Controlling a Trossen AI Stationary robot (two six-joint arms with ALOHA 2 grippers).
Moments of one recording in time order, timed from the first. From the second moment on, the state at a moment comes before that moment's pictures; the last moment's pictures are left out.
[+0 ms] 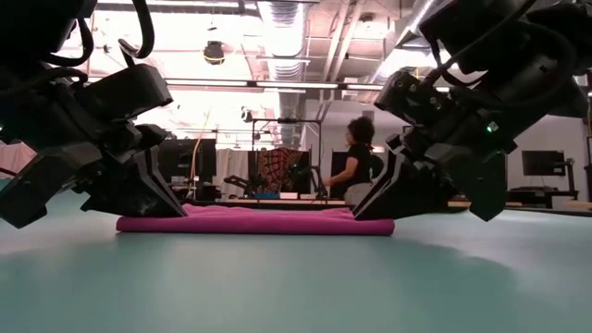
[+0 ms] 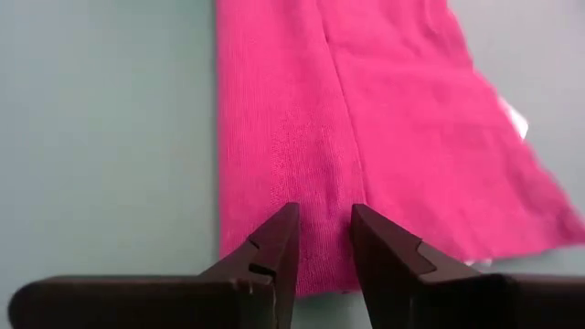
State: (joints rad) left arm -0.56 1.73 0.59 0.23 -0.69 -0.38; right arm 0.37 1.79 0.69 0.40 0.51 0.11
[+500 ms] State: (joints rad) left arm -0.56 1.73 0.59 0.22 -0.66 -0.38; right arm 0.44 1.74 0.70 0.53 0.44 -0.10
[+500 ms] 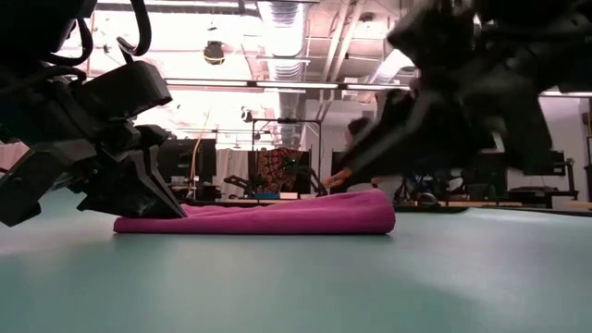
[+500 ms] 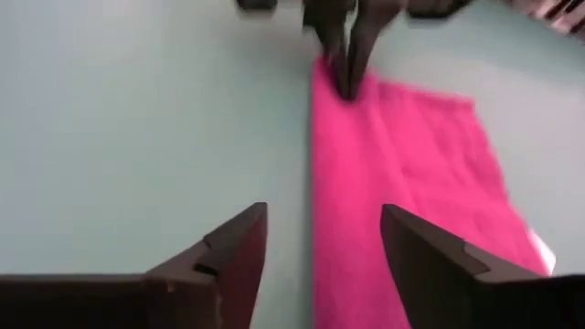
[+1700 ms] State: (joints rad) left arm -0.56 1.73 0.59 0.19 -0.66 -0.37; right arm 0.31 1.91 0.60 0.66 0.38 -0.13
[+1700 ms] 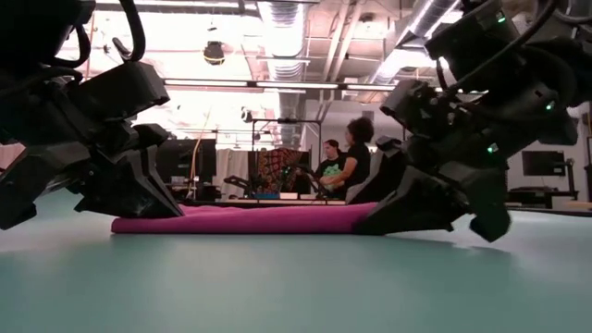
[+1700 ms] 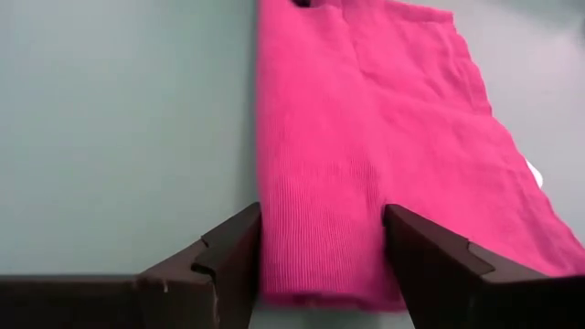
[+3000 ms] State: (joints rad) left arm -0.69 1.74 0.59 0.29 -0.87 -0.15; right arm 0.32 1.98 0.66 0.64 0.40 0.03
